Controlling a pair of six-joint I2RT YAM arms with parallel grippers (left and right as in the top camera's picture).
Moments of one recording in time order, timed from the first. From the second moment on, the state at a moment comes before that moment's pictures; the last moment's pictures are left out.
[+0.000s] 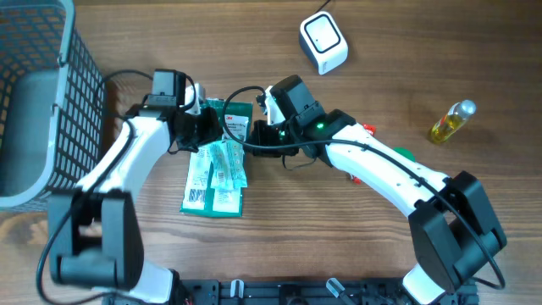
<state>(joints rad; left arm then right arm) -0.09 1.68 1.06 -0.58 0.38 -0.38 0.65 1.79 1.22 -0.38 -0.54 0.67</state>
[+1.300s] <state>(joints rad) -0.09 1.73 1.06 -0.53 0.33 -0.38 0.65 1.90 1.12 -0.36 -0.45 0.68</state>
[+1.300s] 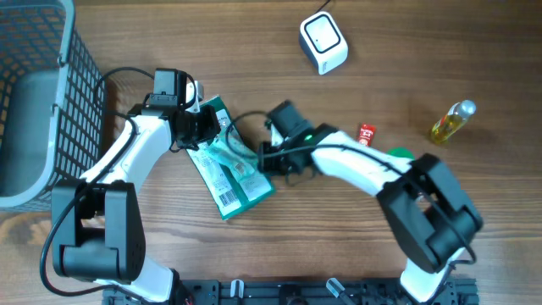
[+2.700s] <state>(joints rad) -0.14 1.82 1.06 -0.49 0.33 -0.38 0.79 2.05 1.17 -0.28 -0.58 0.83</state>
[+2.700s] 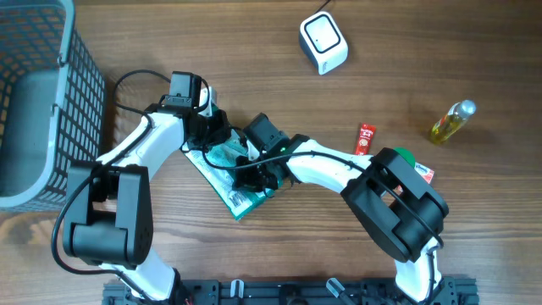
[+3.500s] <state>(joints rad) -0.14 1.82 1.06 -0.48 0.32 -0.38 0.71 1.88 1.16 -0.27 -0.41 0.80</state>
